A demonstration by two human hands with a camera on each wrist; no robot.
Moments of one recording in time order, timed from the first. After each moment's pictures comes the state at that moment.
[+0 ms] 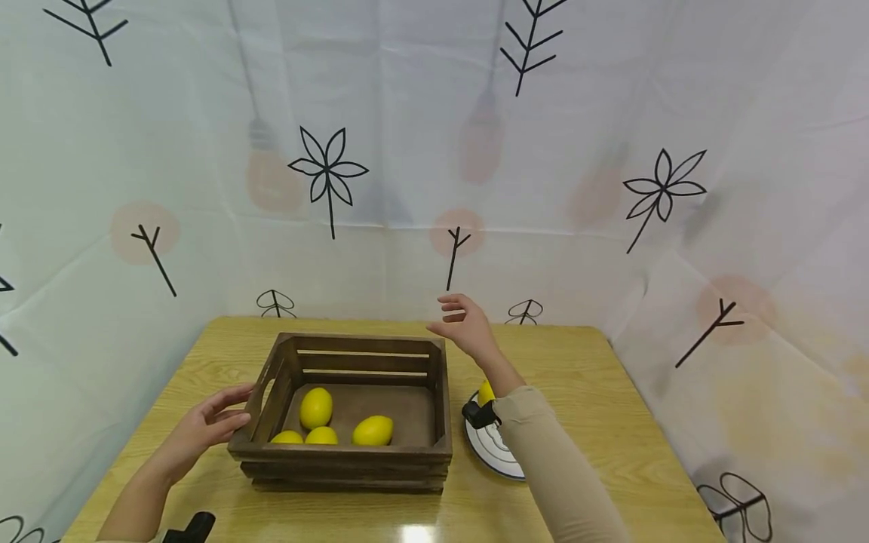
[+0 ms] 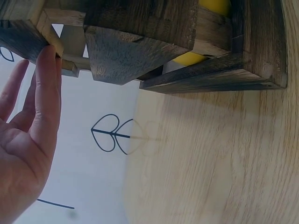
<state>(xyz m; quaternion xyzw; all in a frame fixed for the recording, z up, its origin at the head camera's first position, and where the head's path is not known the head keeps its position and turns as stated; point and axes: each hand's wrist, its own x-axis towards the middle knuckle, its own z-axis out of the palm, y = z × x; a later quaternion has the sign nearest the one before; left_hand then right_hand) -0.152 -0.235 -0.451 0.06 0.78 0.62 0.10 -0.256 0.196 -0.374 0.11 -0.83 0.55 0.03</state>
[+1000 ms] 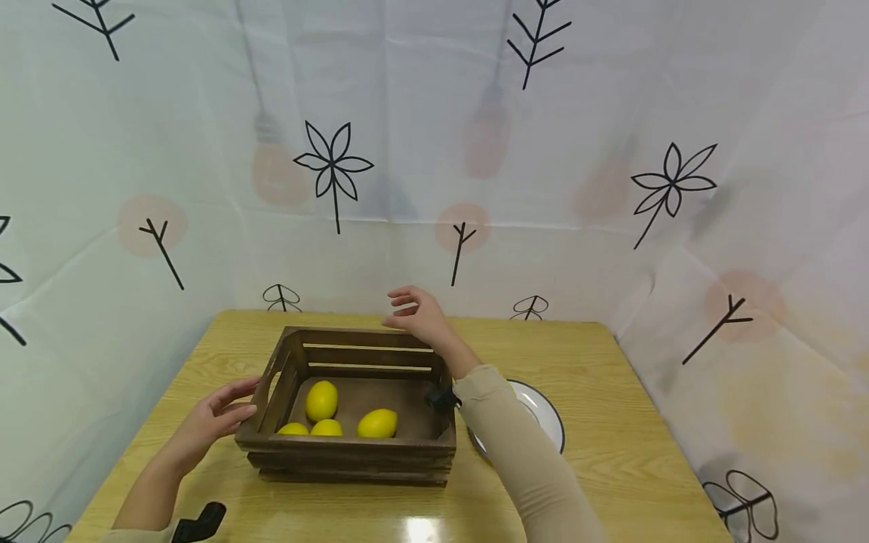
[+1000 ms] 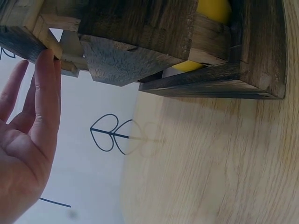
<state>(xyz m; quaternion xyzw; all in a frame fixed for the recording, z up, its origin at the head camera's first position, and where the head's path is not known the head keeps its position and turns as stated) -0.152 -0.234 -0.453 0.05 0.78 0.62 0.09 -0.274 0.126 -0.368 0.20 -0.78 0.60 -0.05</state>
